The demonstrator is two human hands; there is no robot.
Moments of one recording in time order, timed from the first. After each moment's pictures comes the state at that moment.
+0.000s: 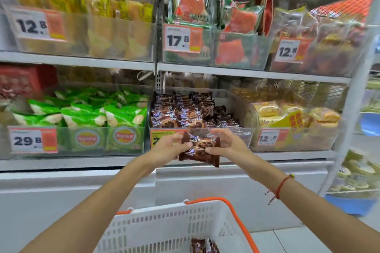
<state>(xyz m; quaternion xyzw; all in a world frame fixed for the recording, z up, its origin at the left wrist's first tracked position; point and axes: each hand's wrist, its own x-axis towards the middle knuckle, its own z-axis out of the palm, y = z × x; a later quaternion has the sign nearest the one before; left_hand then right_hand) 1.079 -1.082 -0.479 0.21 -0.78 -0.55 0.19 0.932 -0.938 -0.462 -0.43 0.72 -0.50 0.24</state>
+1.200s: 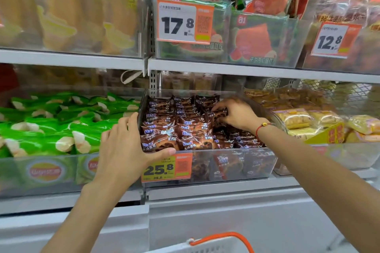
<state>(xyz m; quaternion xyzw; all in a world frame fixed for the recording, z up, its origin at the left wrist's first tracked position) 1.070 -1.171 -0.466 0.41 -0.86 -0.01 0.30 0.771 -1.091 -0.425 -0.56 0.80 -0.15 -0.13</state>
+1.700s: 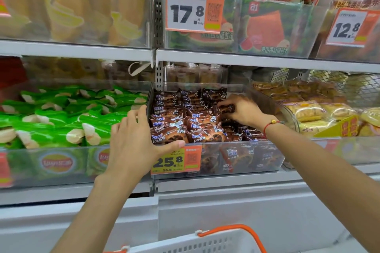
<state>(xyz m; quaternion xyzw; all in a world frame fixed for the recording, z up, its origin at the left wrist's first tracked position) 1.070 -1.168 -0.466 0.40 -0.86 -0.02 0.31 0.763 -1.099 -0.442 -0.56 0.81 -0.16 -0.10</state>
